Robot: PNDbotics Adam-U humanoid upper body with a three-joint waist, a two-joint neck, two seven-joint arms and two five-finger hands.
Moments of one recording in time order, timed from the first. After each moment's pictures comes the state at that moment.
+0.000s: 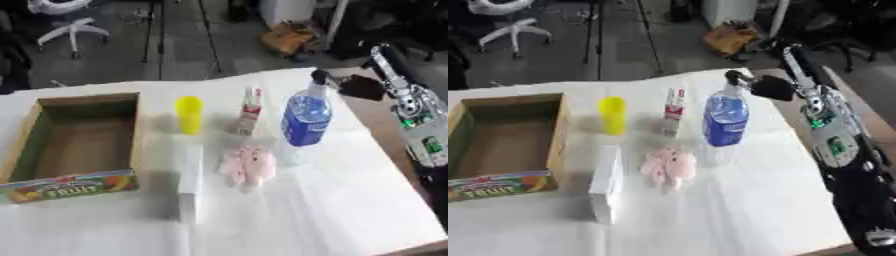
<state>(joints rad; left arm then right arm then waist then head) -0.17 0.26 0.17 -1.87 -0.25 -0.04 0.02 -0.55 -0.38 0.06 -1.37 0.64 0.09 0.07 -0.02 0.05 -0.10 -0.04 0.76</state>
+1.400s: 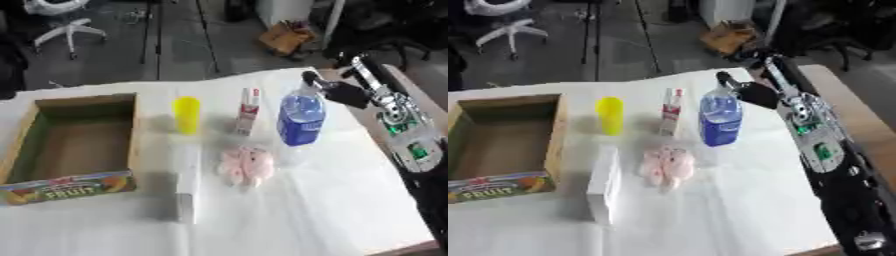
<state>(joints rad) -0.17 0.25 0.17 -1.86 -0.24 -0.03 0.01 -0.53 -0.36 0.07 -1.44 0.61 0.07 0.11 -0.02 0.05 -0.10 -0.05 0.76</state>
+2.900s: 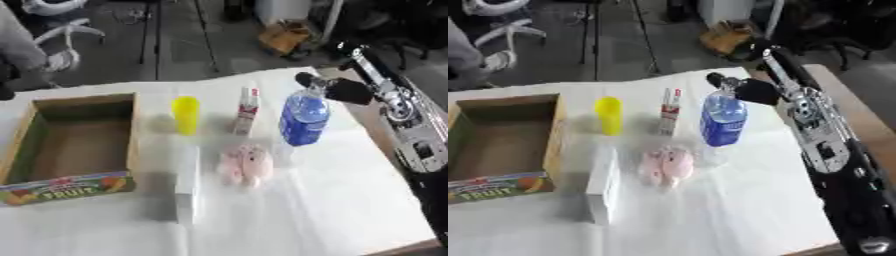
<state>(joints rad) -0.17 0.25 0.16 -1.86 -0.24 -0.03 0.01 -0.51 -0.36 0.10 -1.50 0.60 0.07 0.16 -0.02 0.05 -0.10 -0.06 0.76</state>
